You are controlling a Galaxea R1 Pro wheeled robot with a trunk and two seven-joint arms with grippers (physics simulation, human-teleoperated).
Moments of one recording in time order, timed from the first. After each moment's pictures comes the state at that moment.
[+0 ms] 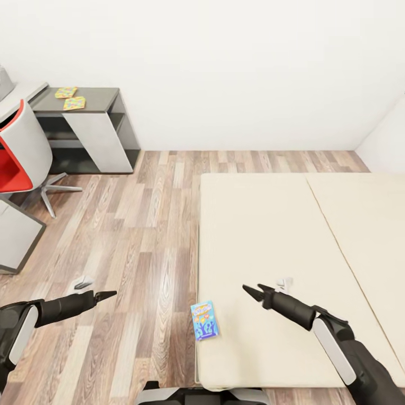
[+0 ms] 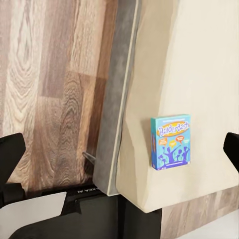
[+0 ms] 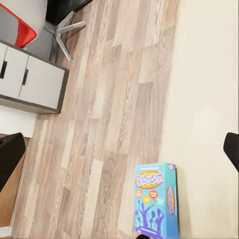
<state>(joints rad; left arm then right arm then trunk) -0.46 0.34 0.29 -1.11 0.20 0.90 -0.81 -0.37 -0.24 0.08 -1.22 -0.57 0.44 0.62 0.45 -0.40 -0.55</state>
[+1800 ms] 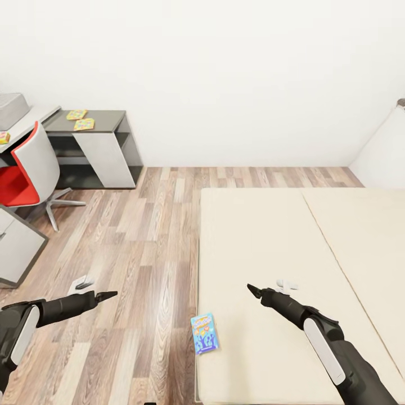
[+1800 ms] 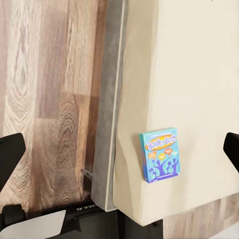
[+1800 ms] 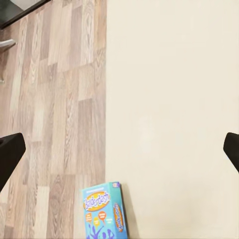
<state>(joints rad) -0.45 0.34 0.29 -1.12 0.19 0.89 -0.82 -0.37 -0.18 0.08 -1.23 -0.56 0.45 0.25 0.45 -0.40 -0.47</state>
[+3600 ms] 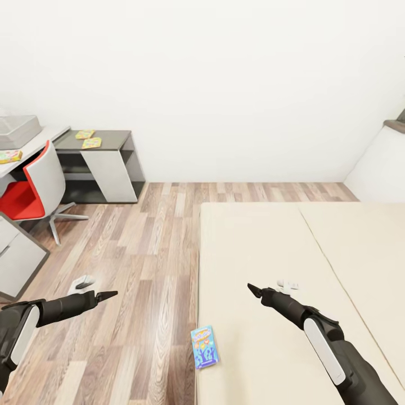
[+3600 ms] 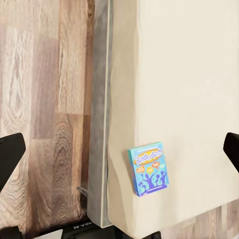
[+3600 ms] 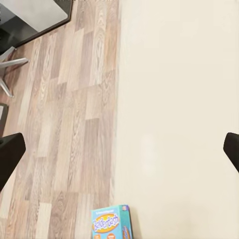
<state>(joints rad) -0.45 0.34 0.29 -1.12 0.19 0.89 -0.82 -0.37 -0.18 0.08 -1.23 -0.56 0.44 0.25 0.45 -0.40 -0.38</state>
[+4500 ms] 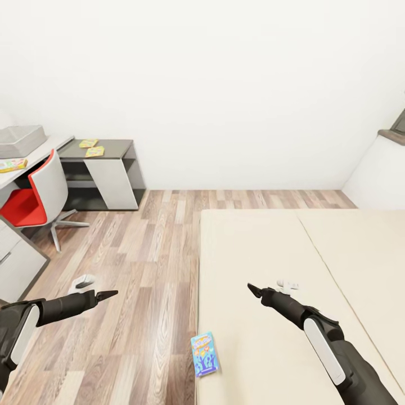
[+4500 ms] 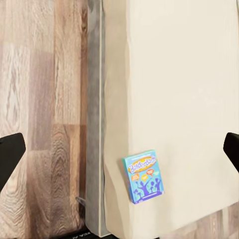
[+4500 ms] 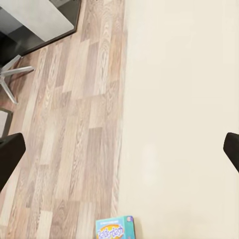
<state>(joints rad) -0.45 0.34 0.29 -1.13 0.19 0.89 -0.83 -0.37 -0.18 0.08 -1.23 -0.56 0.44 0.25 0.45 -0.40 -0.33</state>
